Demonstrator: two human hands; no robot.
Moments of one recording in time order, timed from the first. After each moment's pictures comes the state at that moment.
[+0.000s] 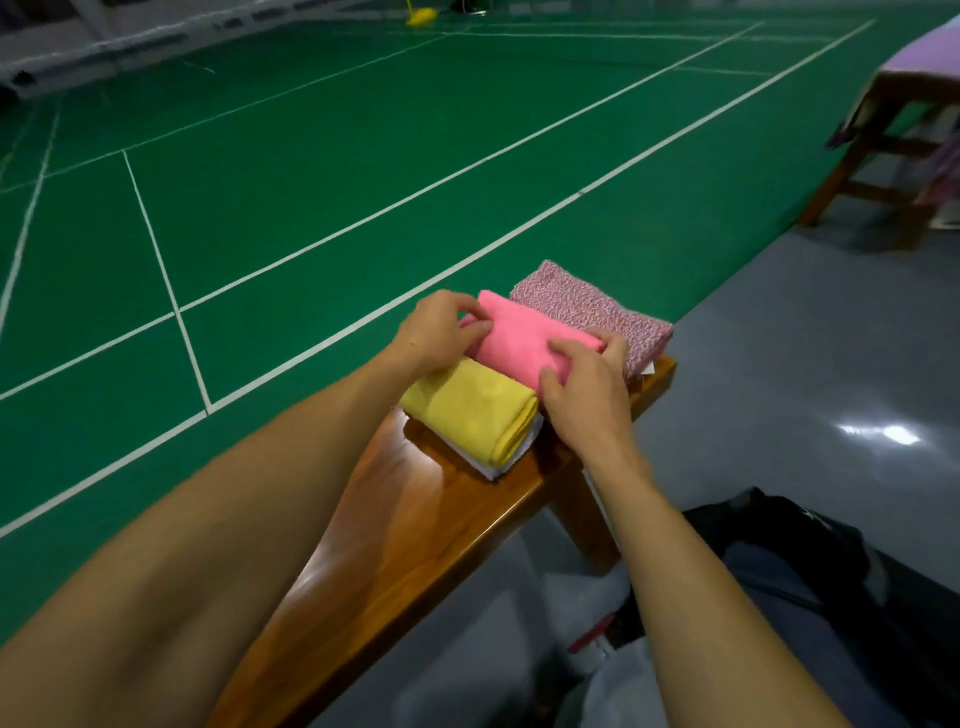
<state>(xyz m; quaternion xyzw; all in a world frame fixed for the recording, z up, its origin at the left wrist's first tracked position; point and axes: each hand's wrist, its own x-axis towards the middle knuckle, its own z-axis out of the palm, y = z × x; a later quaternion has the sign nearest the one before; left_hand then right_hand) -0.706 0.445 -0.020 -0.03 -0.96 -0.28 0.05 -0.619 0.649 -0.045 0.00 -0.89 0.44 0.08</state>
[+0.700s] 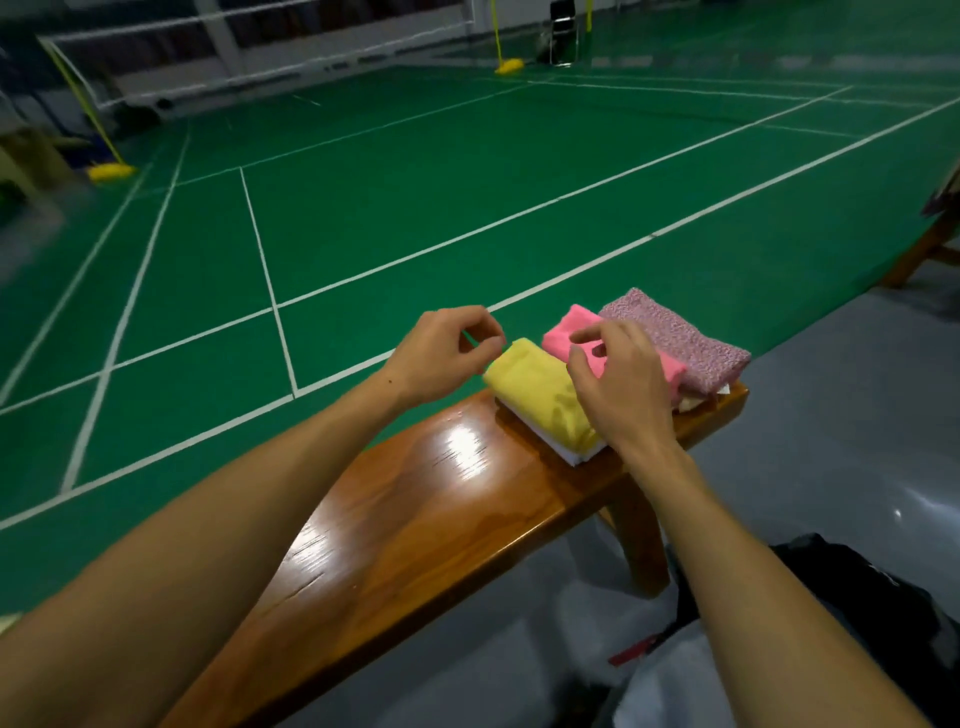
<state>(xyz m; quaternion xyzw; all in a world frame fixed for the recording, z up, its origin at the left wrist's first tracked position) -0.542 0.376 0.068 -0.11 -0.94 -0.29 0.12 -0.572 0.603 0.007 0.17 -0.86 0.43 0.20</state>
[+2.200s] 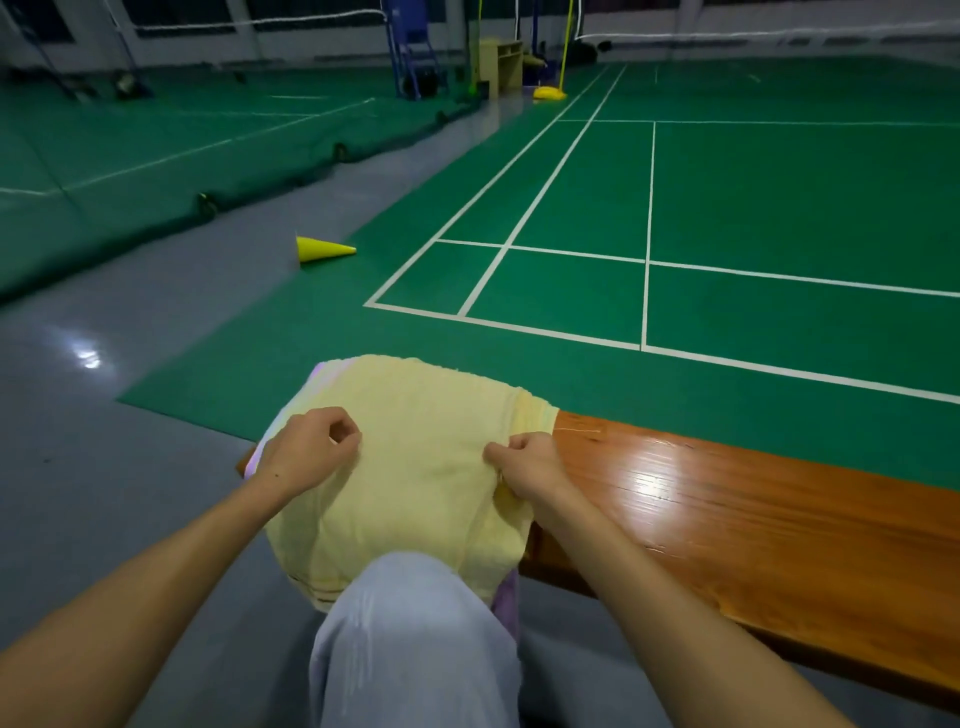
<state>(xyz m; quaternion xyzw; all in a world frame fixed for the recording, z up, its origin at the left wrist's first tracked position) 0.116 -0.025 -0.028 0.54 -0.81 -0.17 0.15 -0.144 0.109 -0.051 0.28 -0.74 0.45 -0.41</state>
